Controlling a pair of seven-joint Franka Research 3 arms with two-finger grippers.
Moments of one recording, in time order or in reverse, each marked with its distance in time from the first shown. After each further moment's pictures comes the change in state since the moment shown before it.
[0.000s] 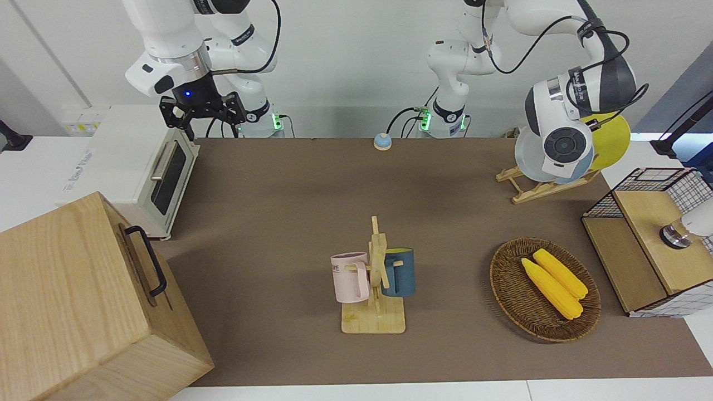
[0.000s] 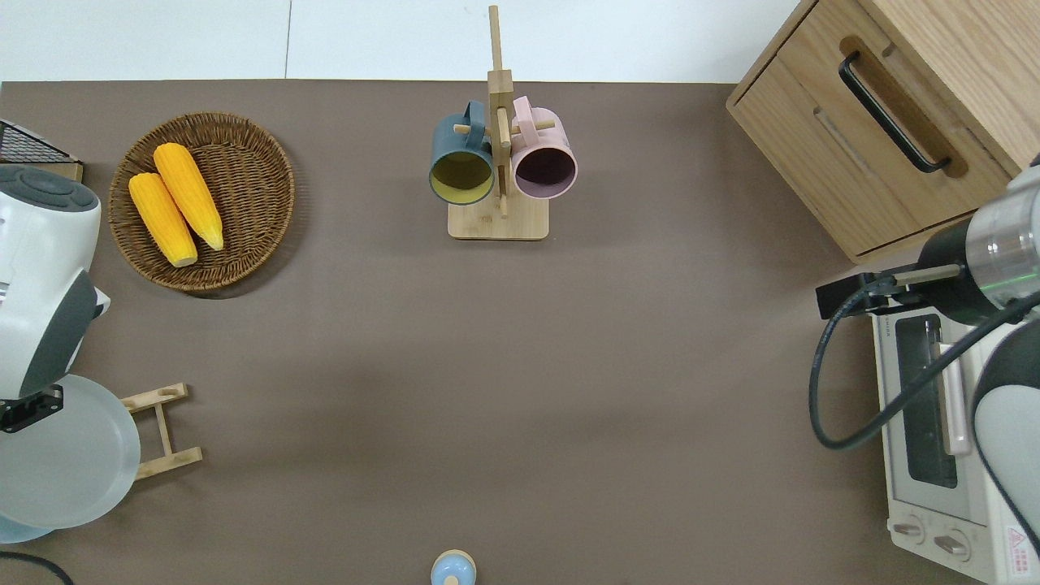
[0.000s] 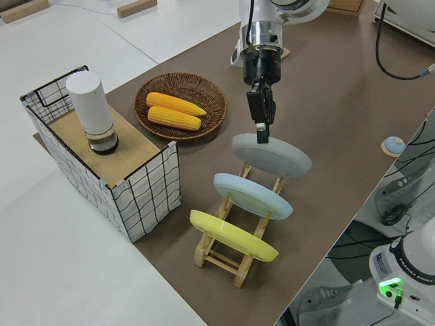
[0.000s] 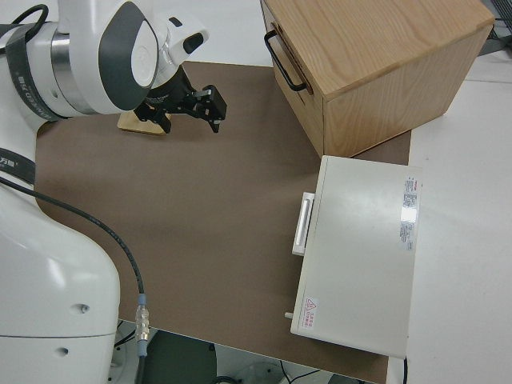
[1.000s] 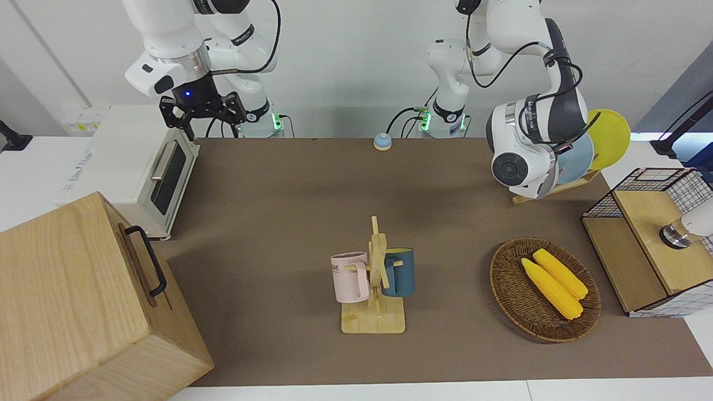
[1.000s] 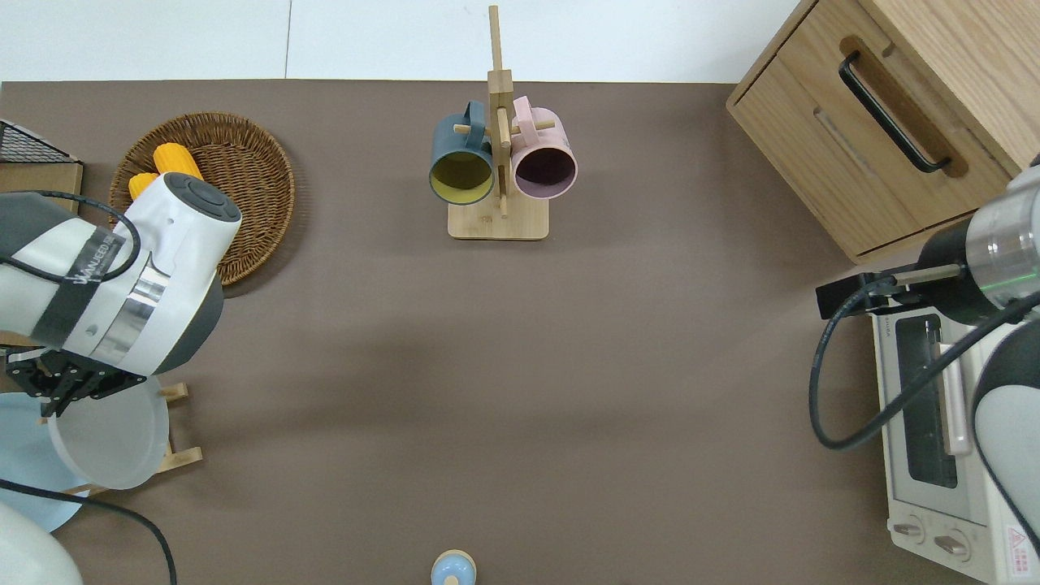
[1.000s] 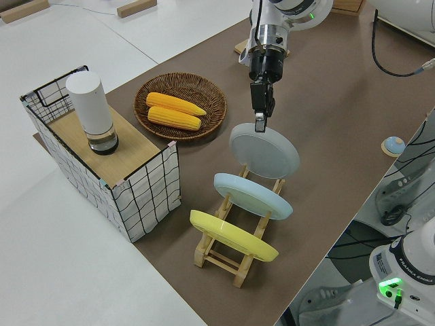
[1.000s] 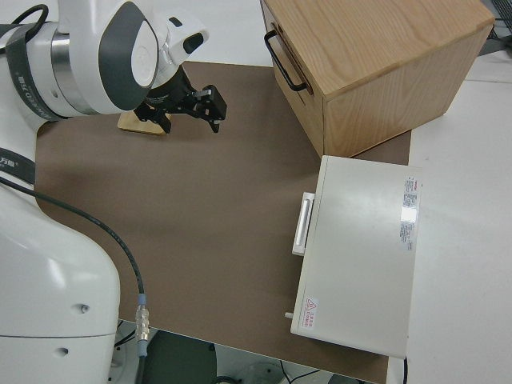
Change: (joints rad) left arm -0.084 0.077 -0.055 0.001 0.044 0.026 -0.136; right arm 0.000 0.000 0.000 0.000 0.000 0.000 0.000
